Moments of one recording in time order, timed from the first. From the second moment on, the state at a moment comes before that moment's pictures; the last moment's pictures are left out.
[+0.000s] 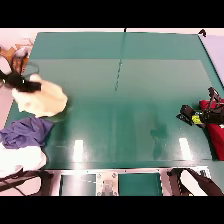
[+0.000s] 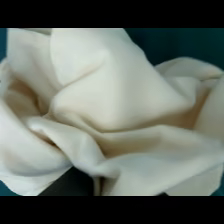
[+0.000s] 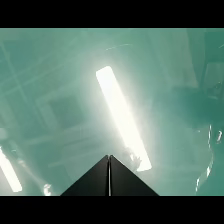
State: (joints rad) left arm 0.07 -1.30 1.32 1.62 -1.17 -1.45; right arm -0.41 -0.90 0.66 -1.14 1.08 1.54
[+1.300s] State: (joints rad) left arm -0.27 -1.42 1.37 1.24 -1.28 -1.45; right arm -0.41 -1.12 0.72 -0.75 1.11 1.37
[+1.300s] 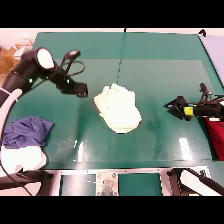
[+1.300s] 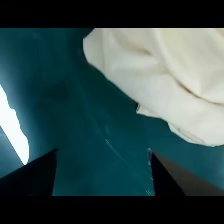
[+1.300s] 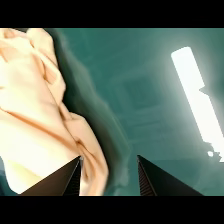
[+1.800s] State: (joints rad) left arm -0.32 -1.44 0.97 0.76 -0.93 -1.33; right arm -0.13 -1.60 1.01 -0.51 1.00 1.21
